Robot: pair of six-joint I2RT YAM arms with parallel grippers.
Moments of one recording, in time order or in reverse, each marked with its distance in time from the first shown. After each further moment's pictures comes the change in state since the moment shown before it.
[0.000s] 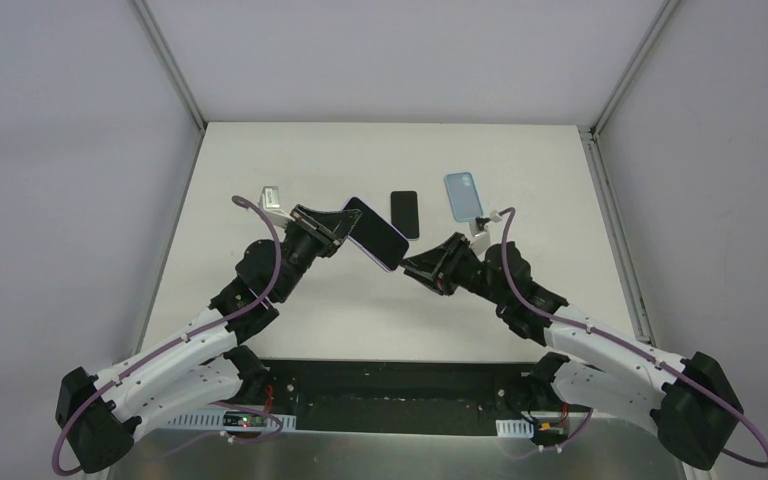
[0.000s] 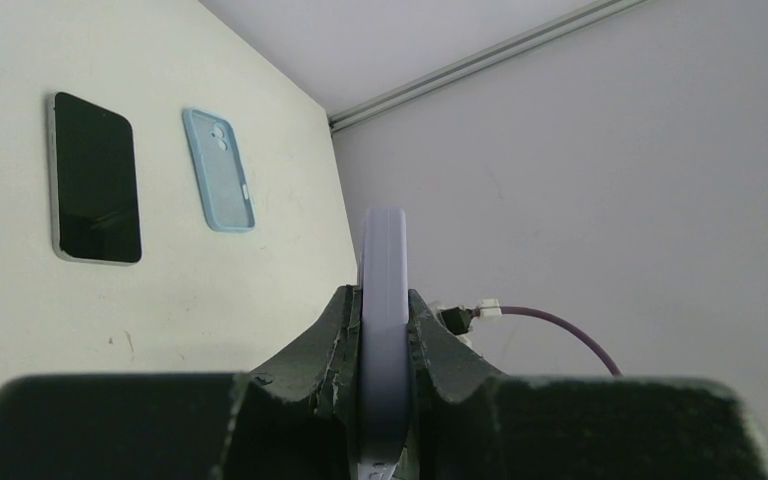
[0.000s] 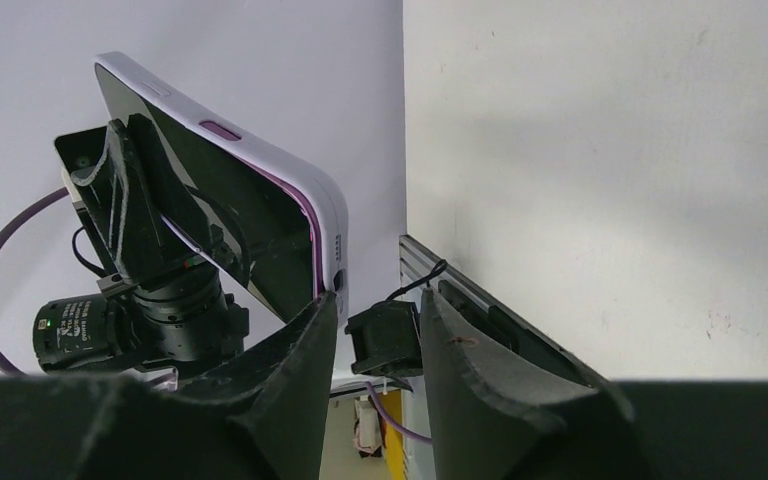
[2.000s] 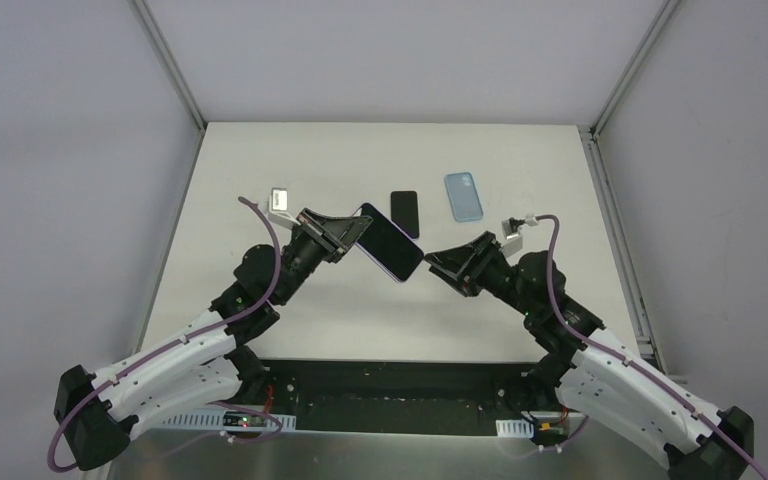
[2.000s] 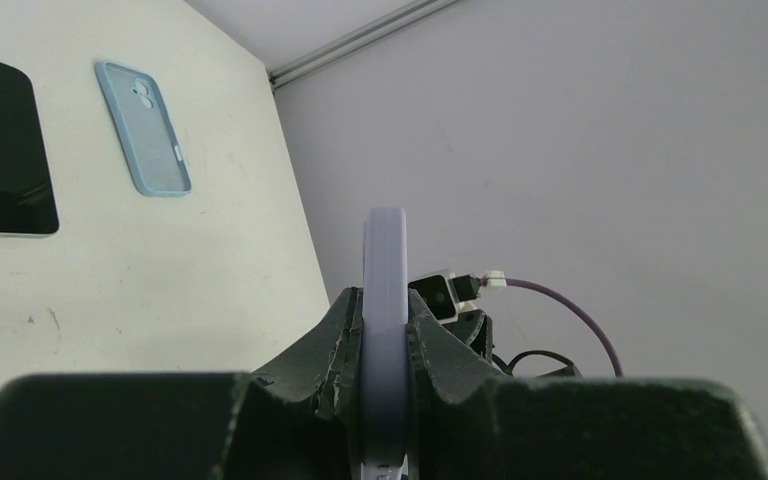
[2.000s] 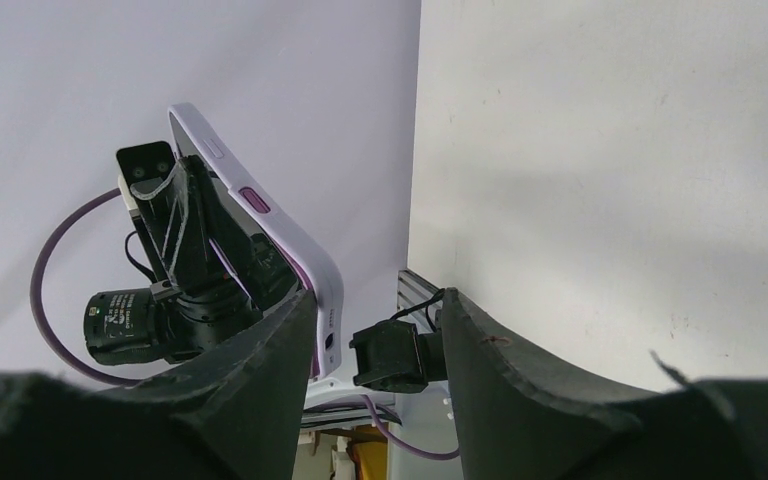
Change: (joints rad) left arm -0.041 -0.010 -0.003 0.047 0.059 -0.018; right arm -0.065 -0.282 0.006 -0.233 0.049 -0.071
